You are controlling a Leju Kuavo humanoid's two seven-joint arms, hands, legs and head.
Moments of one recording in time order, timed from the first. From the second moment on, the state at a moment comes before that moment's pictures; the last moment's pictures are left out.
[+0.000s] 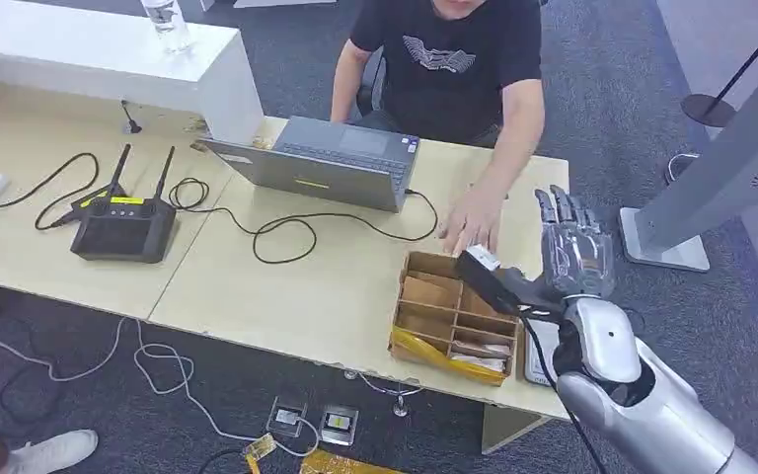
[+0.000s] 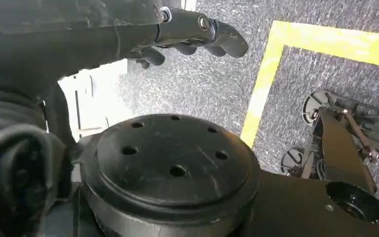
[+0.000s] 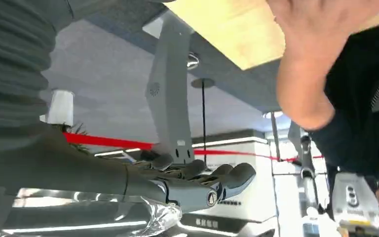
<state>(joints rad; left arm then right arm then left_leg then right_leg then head) -0.11 0.10 -1.30 -0.30 1.37 0.43 0.02 -0.76 -0.35 1.01 -1.45 0.90 -0.05 0.63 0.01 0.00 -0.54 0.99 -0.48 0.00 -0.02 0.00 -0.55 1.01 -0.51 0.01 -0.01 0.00</state>
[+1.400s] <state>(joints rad) -0.11 0.10 -1.30 -0.30 1.35 0.42 0.00 -0.41 -0.44 0.84 -1.82 0.93 -0.02 0.63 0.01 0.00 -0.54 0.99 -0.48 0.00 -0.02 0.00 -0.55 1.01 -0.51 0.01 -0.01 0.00</state>
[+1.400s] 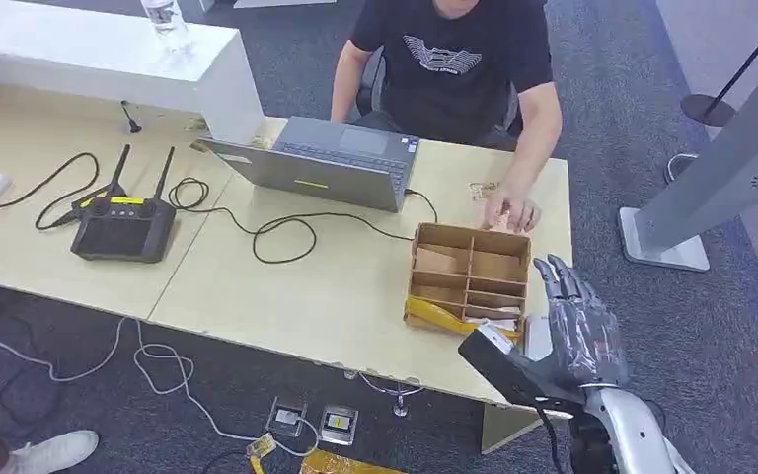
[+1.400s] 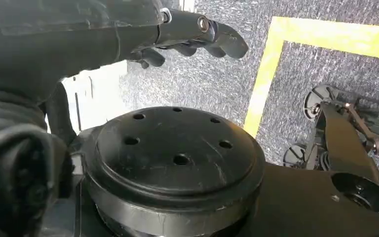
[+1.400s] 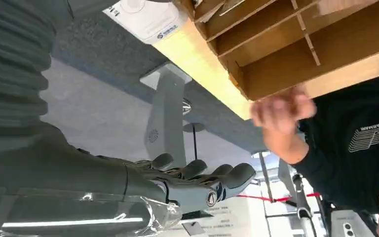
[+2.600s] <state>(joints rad) -0.12 0.10 -1.30 -0.30 1.34 0.43 0.02 -0.54 -0.28 1.01 -1.42 0.95 -0.14 0.63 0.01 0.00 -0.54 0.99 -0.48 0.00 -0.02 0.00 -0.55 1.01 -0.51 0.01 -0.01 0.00</state>
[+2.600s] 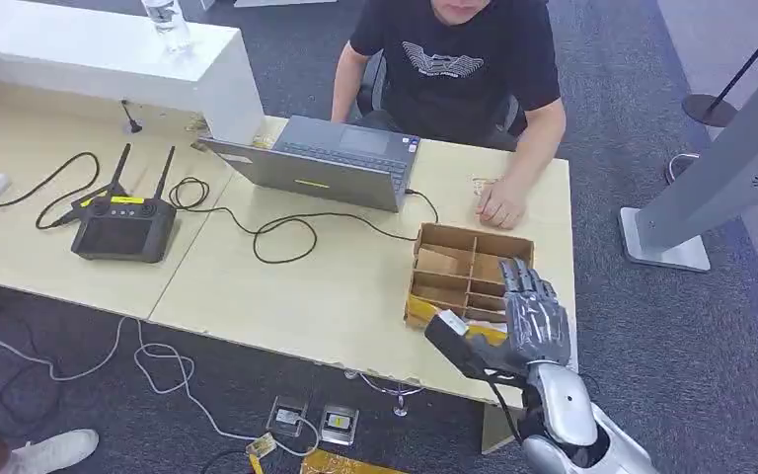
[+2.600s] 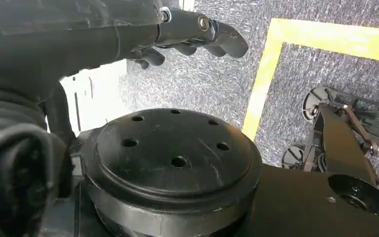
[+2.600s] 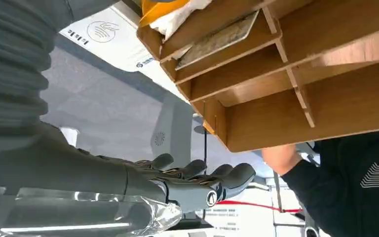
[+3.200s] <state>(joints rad) -0.12 0.10 -1.30 -0.30 1.34 0.43 0.02 -0.55 -0.24 1.03 -1.33 1.00 -0.14 0.62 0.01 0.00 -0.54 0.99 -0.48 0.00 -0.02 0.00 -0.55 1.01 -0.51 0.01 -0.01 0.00</state>
